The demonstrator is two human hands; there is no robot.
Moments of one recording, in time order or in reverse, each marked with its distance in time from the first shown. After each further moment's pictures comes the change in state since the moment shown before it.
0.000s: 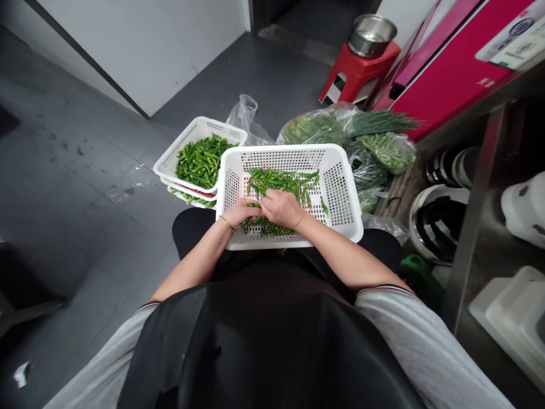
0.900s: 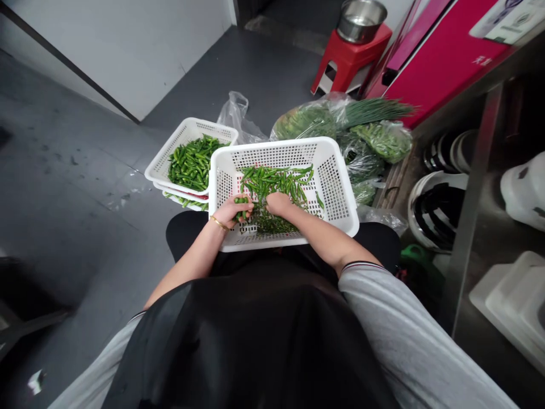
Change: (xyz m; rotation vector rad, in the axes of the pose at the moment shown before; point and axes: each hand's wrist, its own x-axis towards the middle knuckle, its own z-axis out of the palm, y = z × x) left_hand 0.013 -0.014 -0.012 -0.255 0.099 -0.068; right_hand 0.025 0.030 0.067 0.173 -0.569 0.440
